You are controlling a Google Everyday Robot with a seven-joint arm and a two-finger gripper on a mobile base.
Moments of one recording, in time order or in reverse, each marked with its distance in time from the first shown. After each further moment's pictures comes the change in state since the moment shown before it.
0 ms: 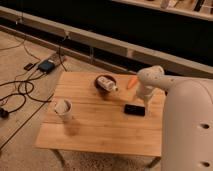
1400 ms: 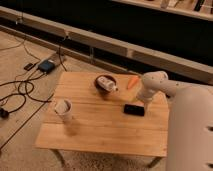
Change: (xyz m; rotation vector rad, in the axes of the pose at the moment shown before) arm 0.031 0.023 0.017 -0.109 0.081 -0.073
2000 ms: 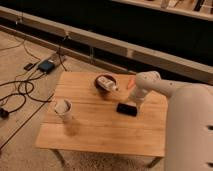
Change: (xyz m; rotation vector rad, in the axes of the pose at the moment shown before) arm 0.026 0.029 0.011 -0.037 0.045 -0.069
